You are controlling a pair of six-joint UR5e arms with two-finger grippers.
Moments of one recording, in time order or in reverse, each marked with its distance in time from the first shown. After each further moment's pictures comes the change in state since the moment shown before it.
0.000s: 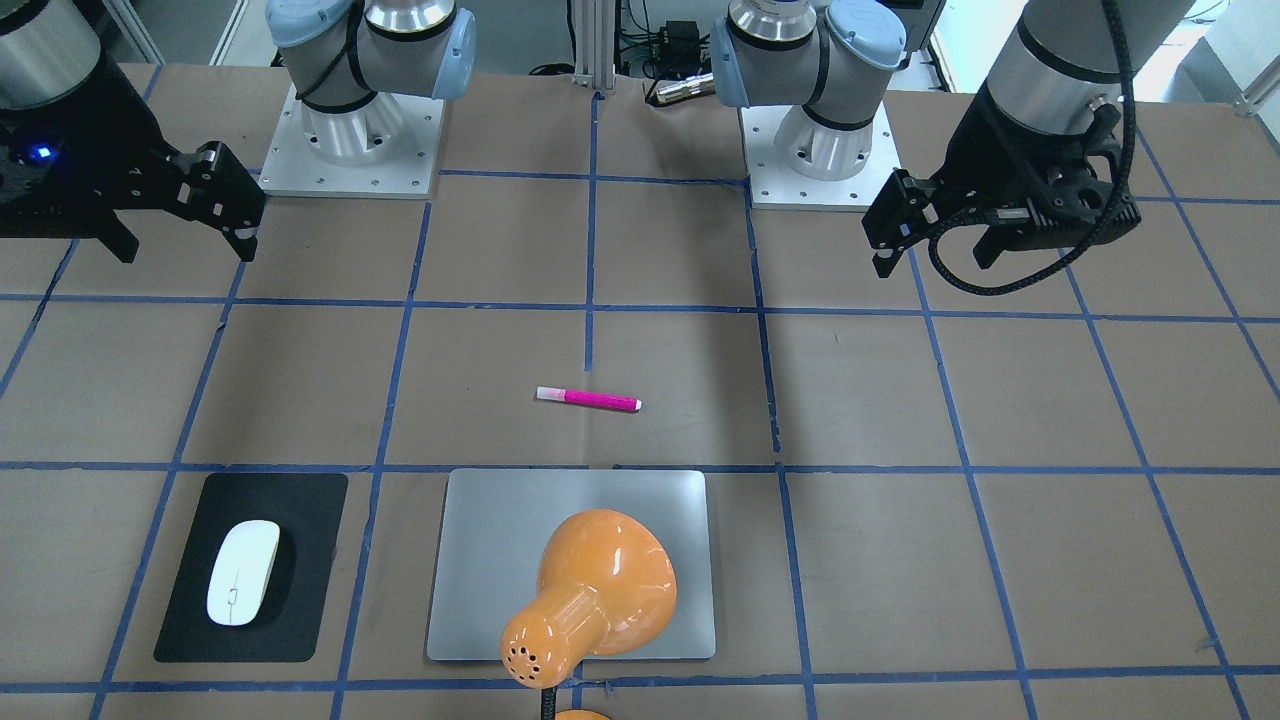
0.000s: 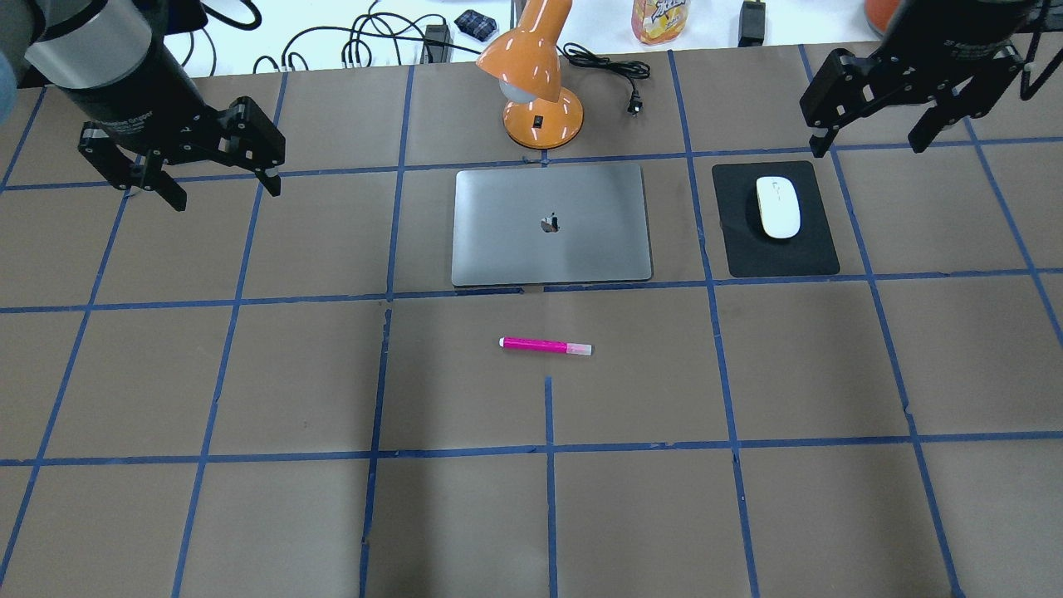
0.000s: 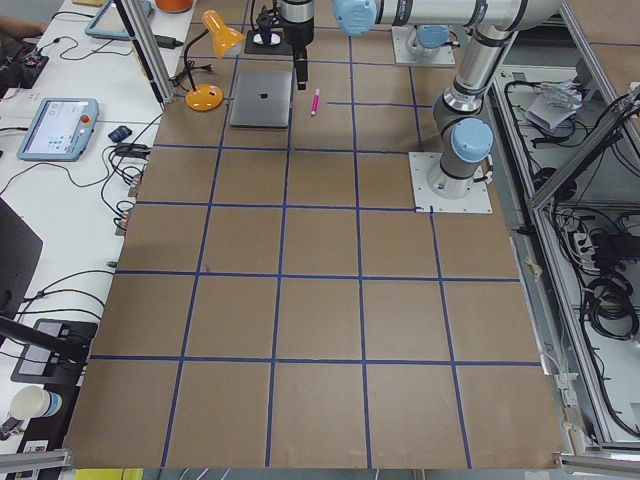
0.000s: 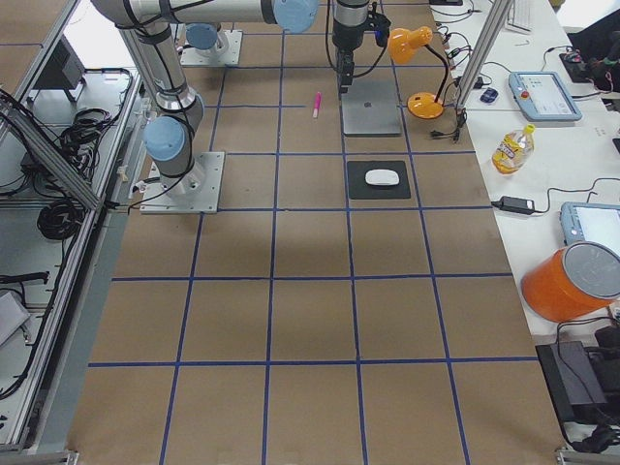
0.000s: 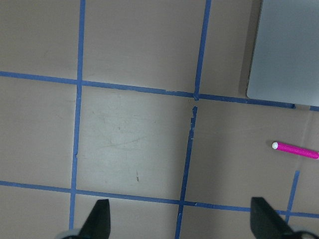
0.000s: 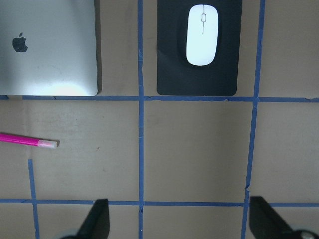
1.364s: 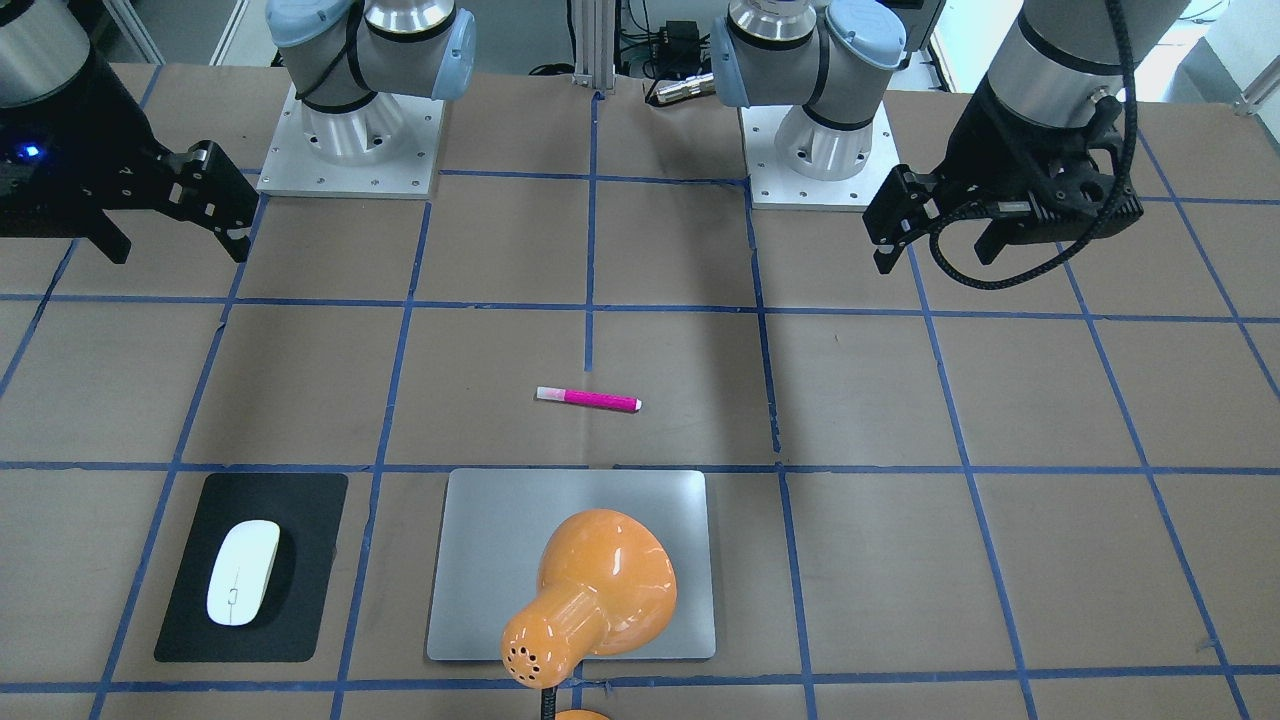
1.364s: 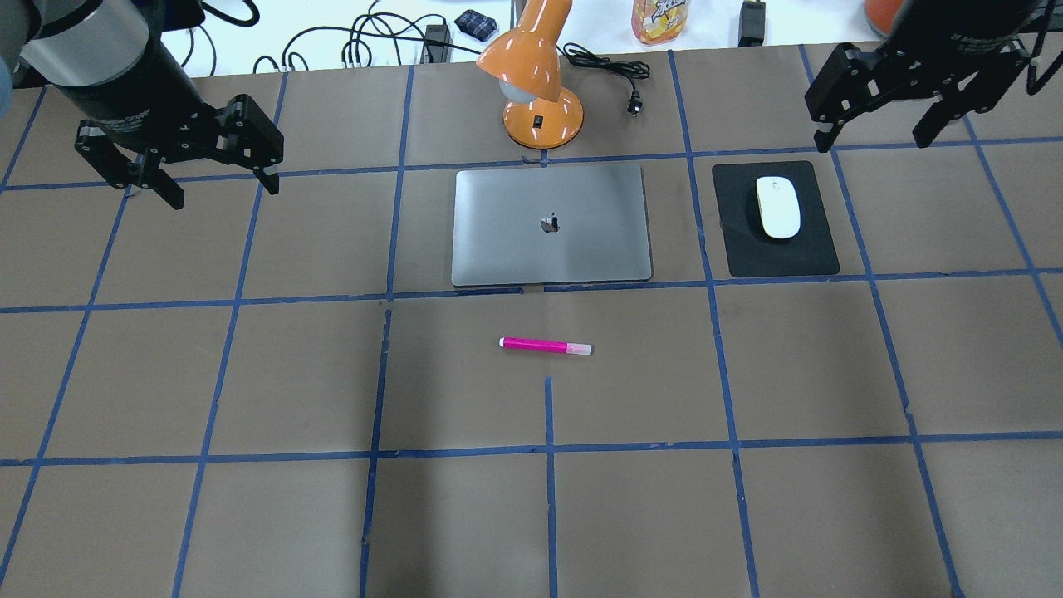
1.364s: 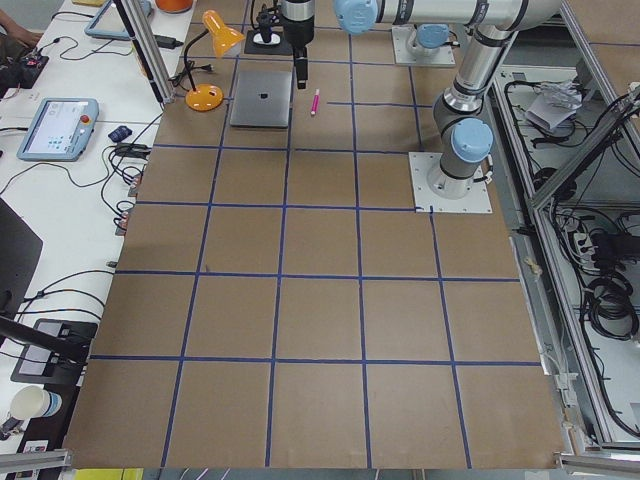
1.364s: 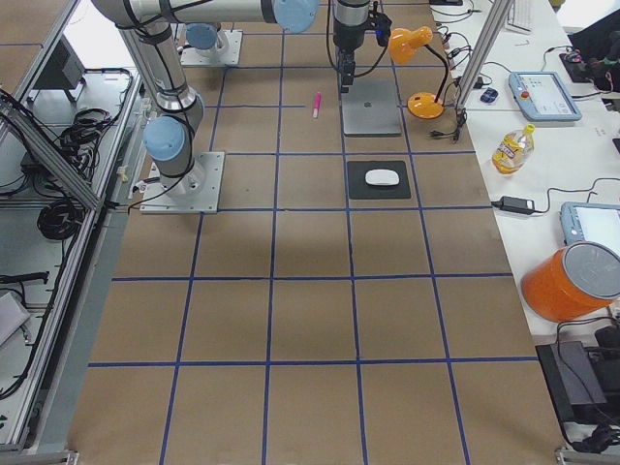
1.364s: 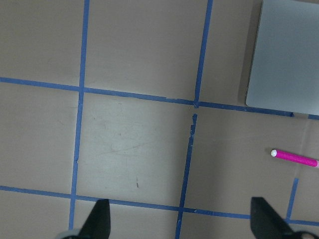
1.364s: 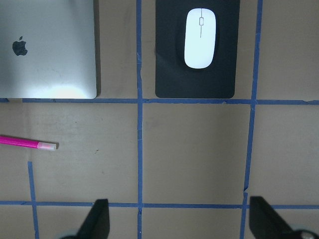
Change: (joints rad) left arm -0.003 0.007 0.003 -0.015 0.003 0.000; right arm -0.011 0.004 -0.011 0.000 0.006 -0.008
